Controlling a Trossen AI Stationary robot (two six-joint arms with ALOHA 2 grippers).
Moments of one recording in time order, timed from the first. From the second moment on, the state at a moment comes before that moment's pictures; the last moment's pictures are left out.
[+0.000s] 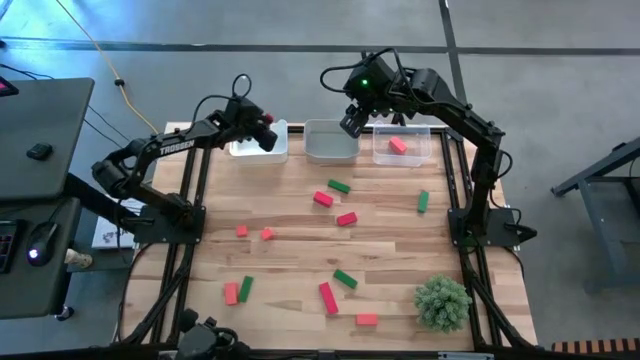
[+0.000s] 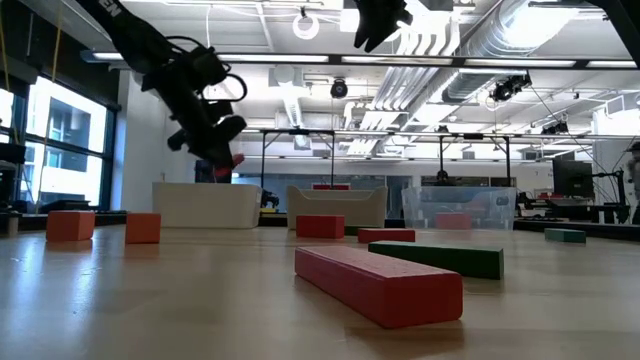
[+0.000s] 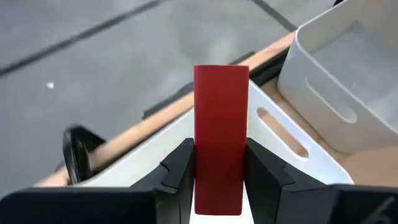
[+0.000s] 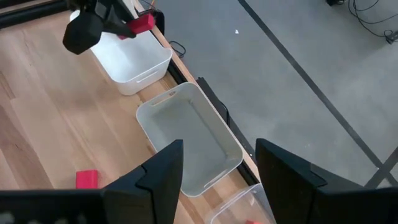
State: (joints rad) left arm 0.98 1.43 0.84 -0.18 -0.09 -0.07; right arm -0.40 1.88 2.34 -1.31 0.29 0.02
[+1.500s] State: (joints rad) left arm 0.98 1.61 0.84 -0.26 -0.09 -0.28; right arm -0.40 1.88 2.34 -1.31 0.29 0.04
